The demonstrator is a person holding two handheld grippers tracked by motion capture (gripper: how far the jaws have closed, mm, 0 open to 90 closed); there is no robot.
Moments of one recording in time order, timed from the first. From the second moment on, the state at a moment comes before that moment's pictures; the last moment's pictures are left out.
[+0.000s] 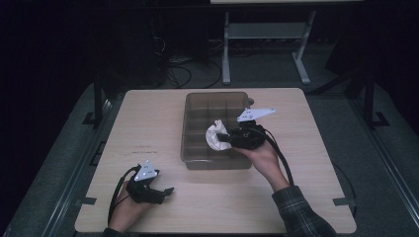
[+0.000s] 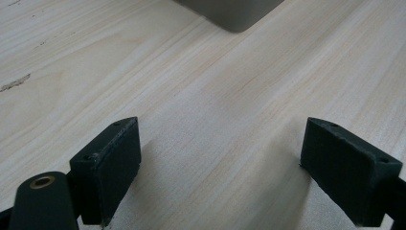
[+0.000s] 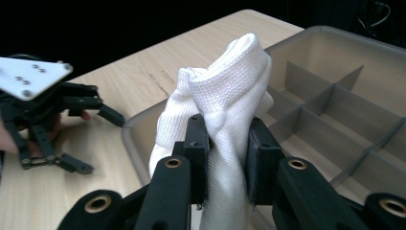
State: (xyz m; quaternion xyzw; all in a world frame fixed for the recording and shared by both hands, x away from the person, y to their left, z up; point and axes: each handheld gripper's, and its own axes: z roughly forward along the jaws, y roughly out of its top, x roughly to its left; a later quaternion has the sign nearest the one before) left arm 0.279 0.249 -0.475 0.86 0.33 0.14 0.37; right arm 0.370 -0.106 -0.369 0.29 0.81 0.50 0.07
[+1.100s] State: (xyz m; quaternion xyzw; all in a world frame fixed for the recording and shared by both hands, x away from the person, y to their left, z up) left arm 0.279 0.249 -0.475 0.86 0.33 0.14 0.37; right arm 0.420 -0.072 -0.404 0.34 0.86 0.37 0.05
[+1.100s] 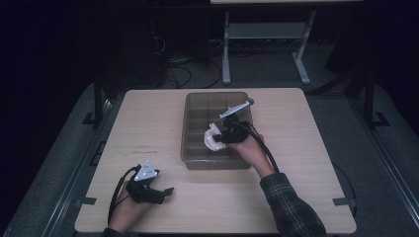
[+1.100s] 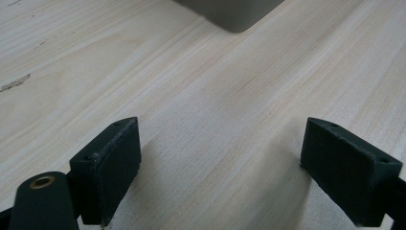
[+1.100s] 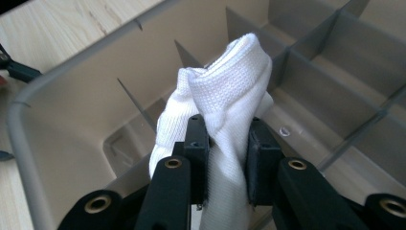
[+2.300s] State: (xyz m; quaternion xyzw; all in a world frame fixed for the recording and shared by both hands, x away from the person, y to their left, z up) left arm 0.279 0.249 -0.475 0.86 0.33 0.14 0.36; right arm 0.437 -0.055 -0.421 0.35 0.89 0.30 0.03
